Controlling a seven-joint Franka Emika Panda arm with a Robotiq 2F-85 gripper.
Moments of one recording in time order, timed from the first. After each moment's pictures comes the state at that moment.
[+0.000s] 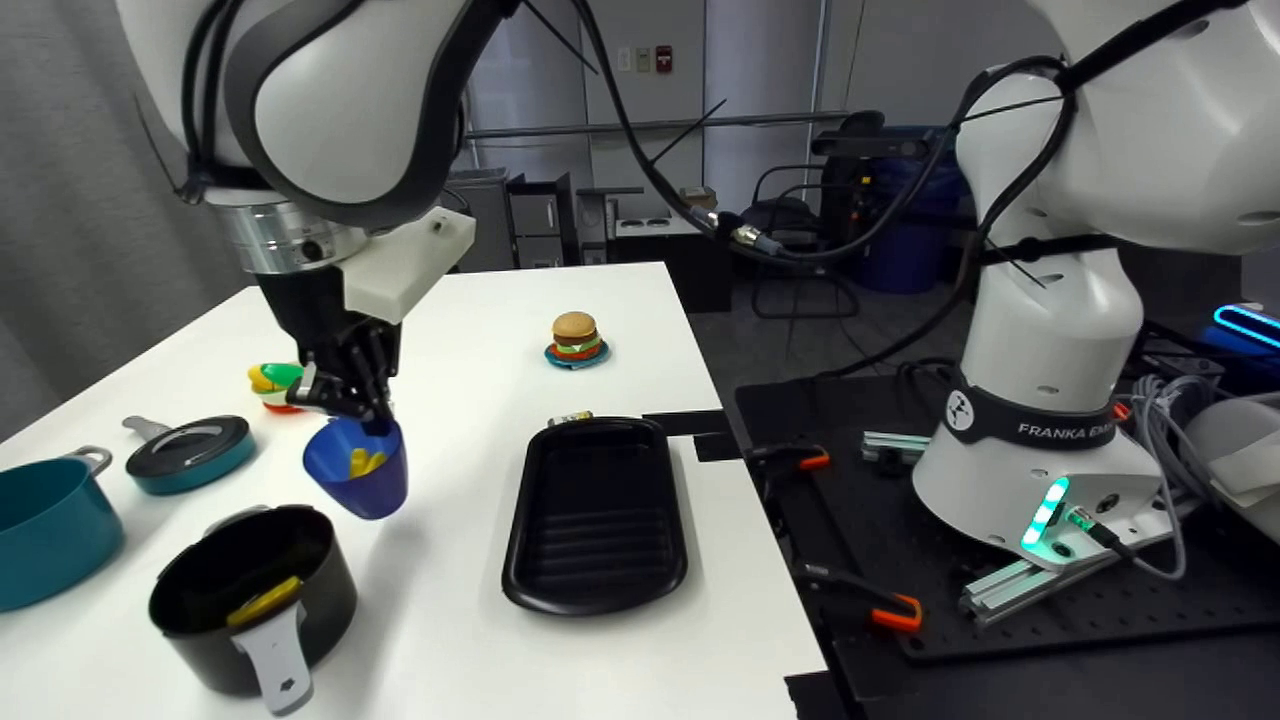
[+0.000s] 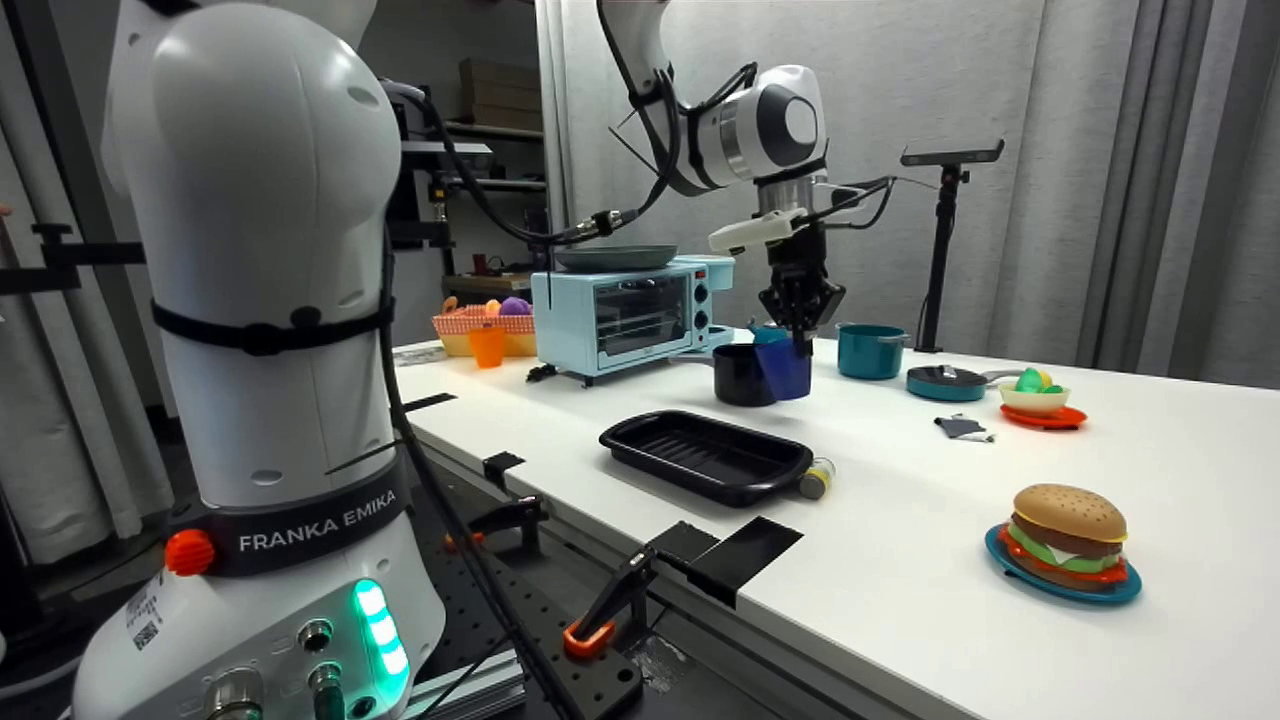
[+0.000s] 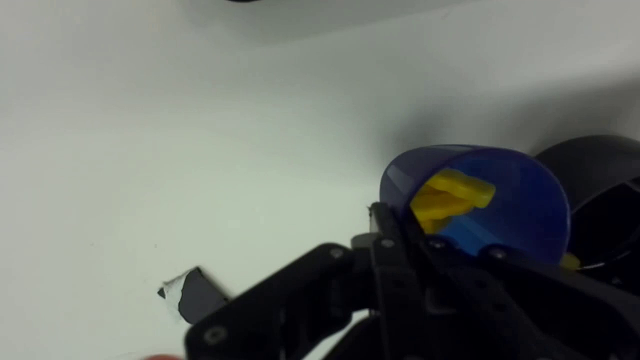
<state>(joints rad) 0.04 0.30 -0.07 -2.07 -0.17 2.40 0.29</state>
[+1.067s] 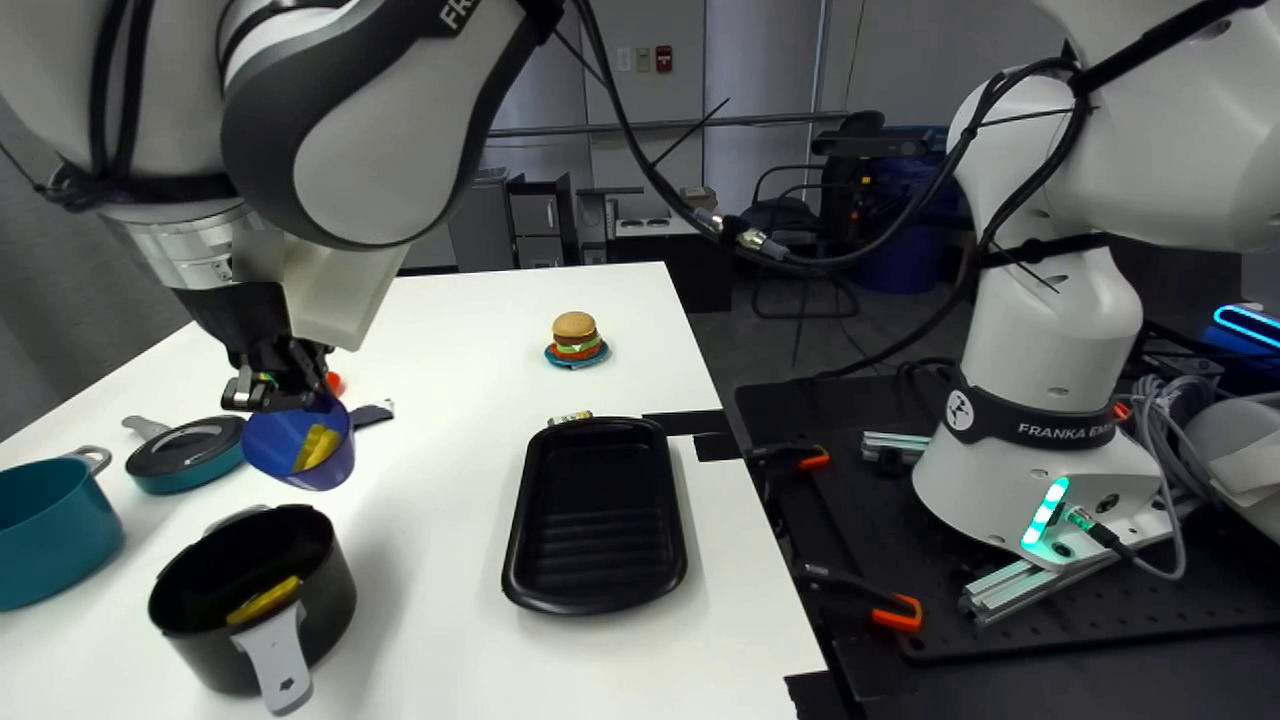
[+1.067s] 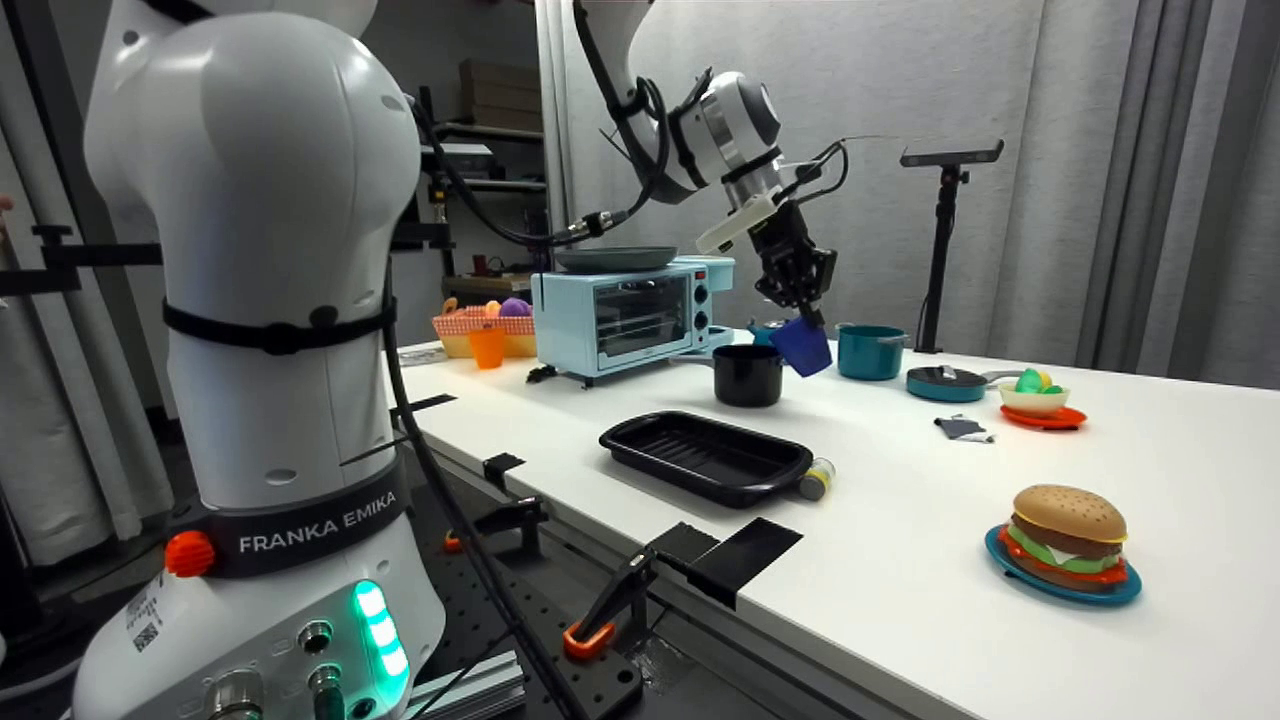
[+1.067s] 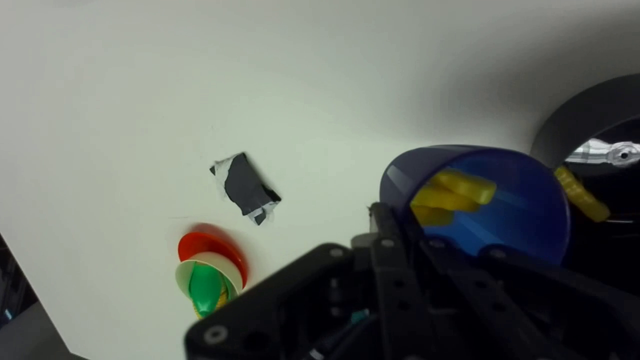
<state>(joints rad) 0.16 0.32 -0.10 -2.00 -0.56 2.37 0.54</state>
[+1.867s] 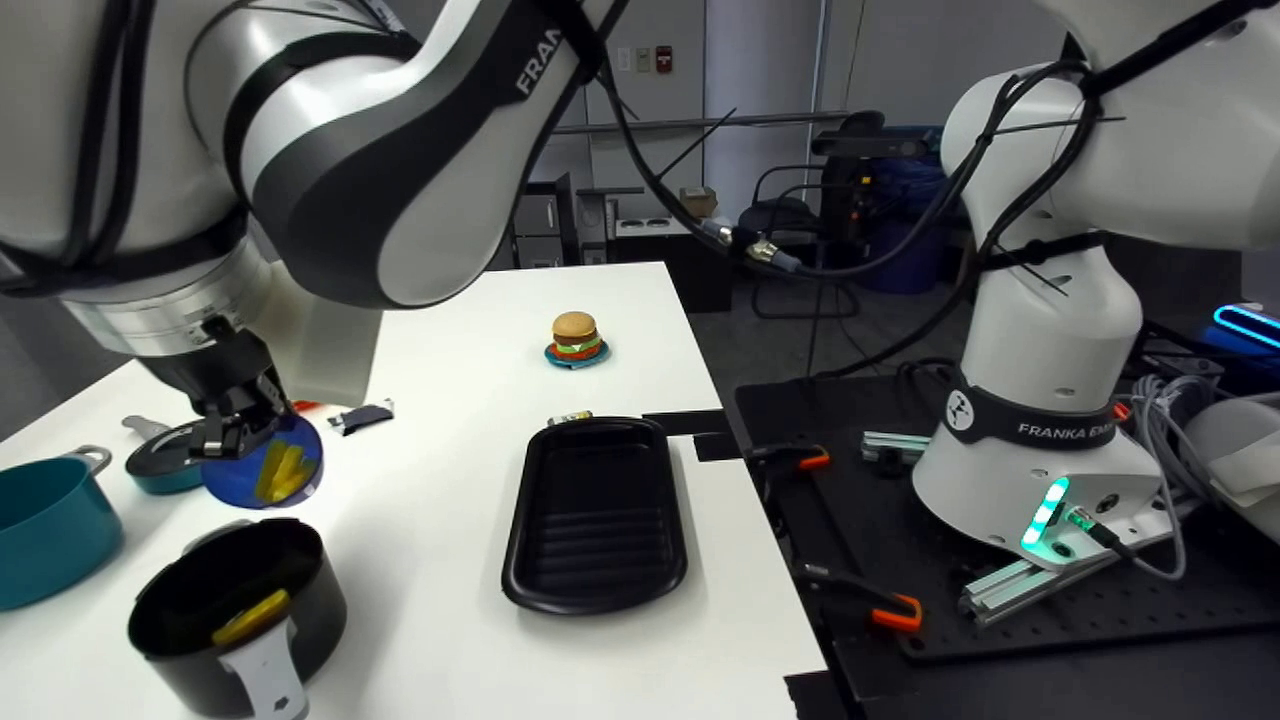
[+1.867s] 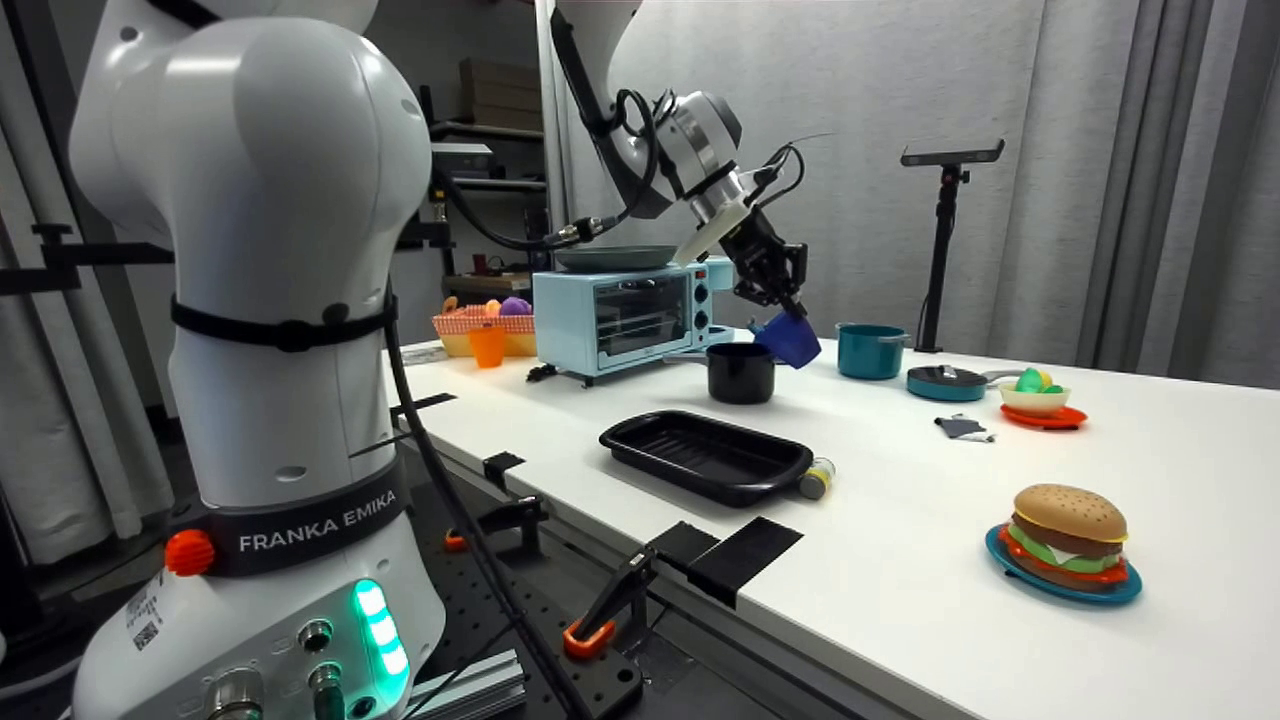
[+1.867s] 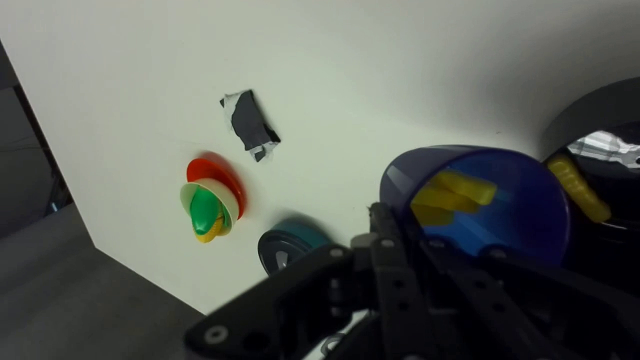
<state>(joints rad) 0.25 0.33 -0.09 -2.00 -0.84 2.36 0.68</state>
